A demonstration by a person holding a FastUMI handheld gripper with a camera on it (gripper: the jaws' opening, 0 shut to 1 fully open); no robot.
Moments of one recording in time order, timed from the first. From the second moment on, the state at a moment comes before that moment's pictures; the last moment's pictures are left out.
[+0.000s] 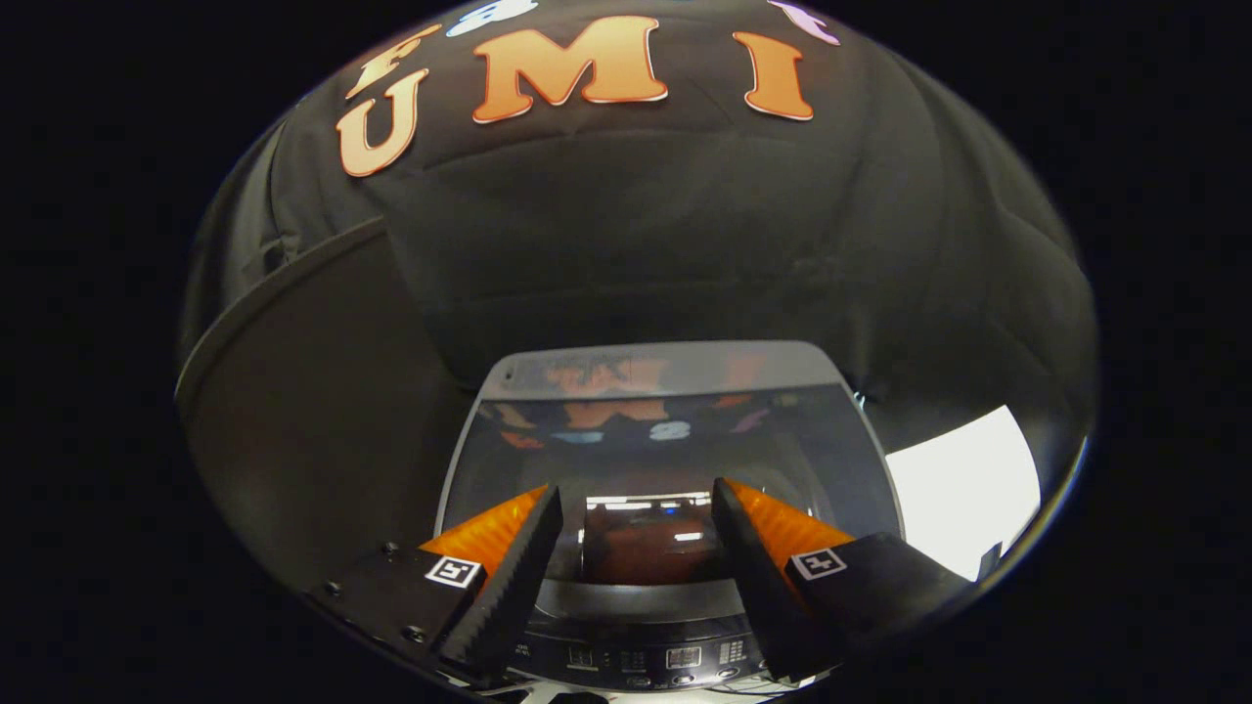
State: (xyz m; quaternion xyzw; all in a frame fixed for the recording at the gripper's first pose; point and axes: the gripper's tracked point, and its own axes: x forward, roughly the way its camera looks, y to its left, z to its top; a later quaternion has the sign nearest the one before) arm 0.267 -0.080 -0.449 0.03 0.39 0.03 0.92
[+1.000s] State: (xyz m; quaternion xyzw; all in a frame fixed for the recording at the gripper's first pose) arm 0.262 -0.086 -0.394 0.05 0.33 0.04 0.94
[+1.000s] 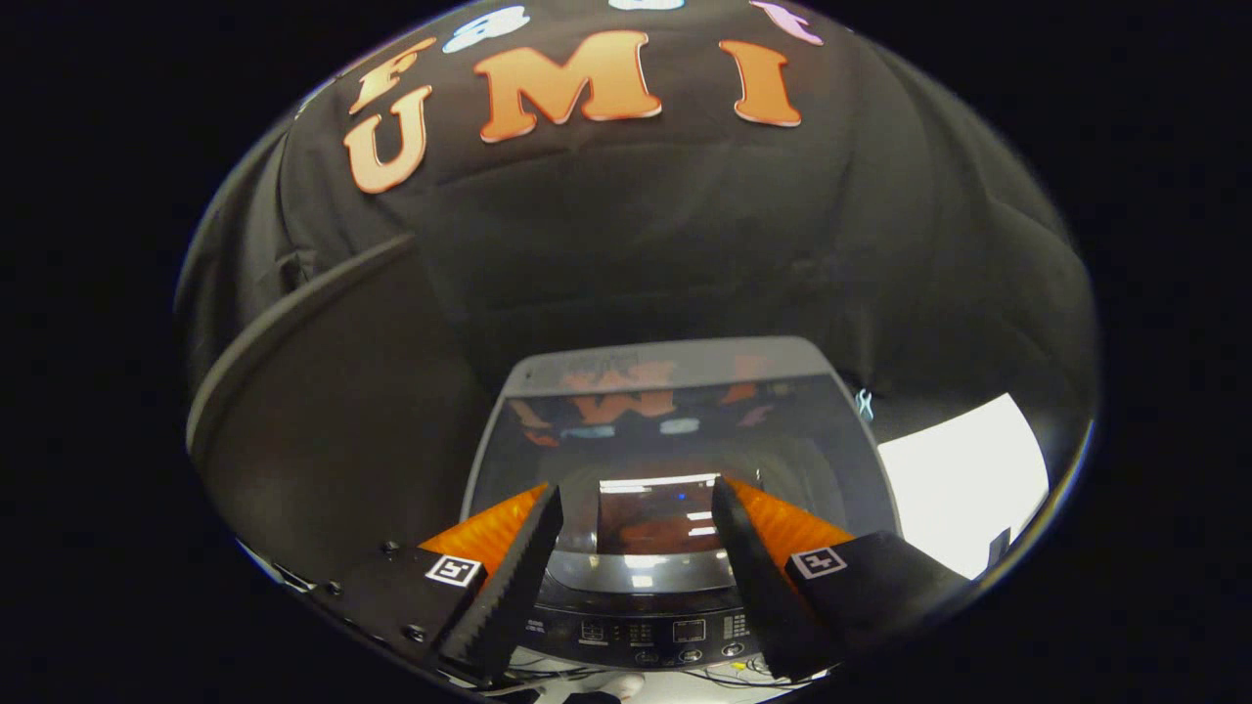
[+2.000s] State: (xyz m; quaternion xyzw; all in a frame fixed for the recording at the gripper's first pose) arm 0.129 -0.054 -0.046 0.02 0.06 0.00 1.00
